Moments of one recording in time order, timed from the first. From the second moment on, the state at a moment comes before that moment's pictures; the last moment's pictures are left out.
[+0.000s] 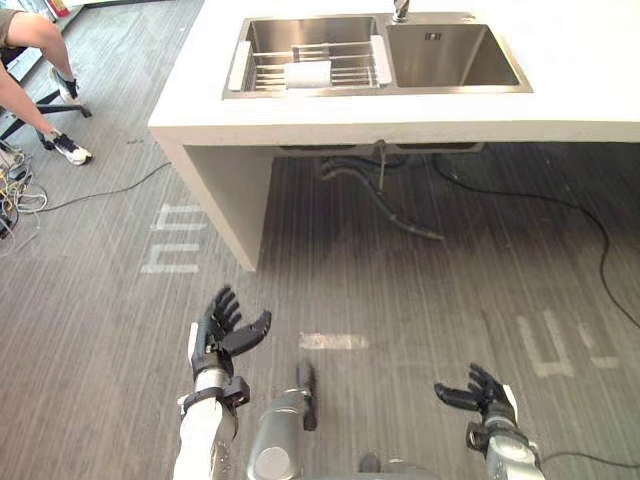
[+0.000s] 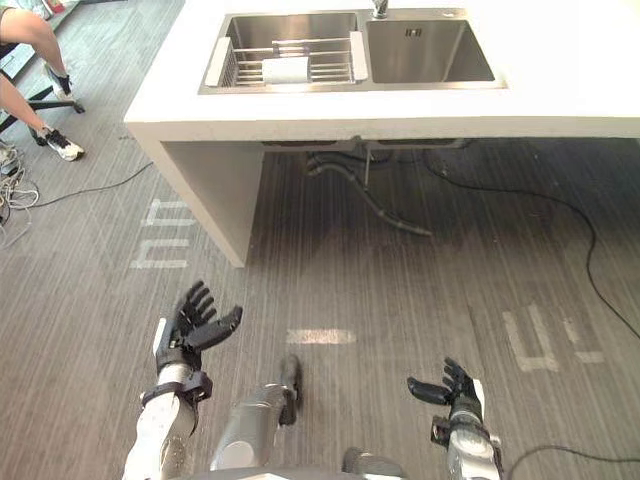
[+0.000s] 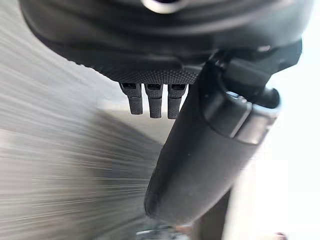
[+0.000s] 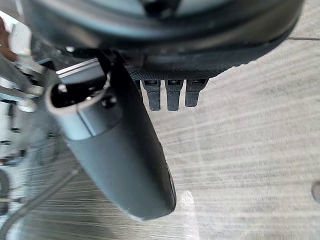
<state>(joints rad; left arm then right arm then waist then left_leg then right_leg) 0.21 0.02 0.09 -0.09 -0.24 -0.15 0.16 0.10 -0.20 -0.19 0.86 0.12 -0.11 -0.12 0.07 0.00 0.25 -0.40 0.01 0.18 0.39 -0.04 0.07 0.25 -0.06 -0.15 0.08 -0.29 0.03</state>
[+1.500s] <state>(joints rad) 0.04 0.50 -0.18 -0.23 0.17 -0.22 0.00 0.20 -0.17 -0.10 0.88 0.05 -0.13 0.00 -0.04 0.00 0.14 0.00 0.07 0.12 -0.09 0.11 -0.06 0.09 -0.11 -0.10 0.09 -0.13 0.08</state>
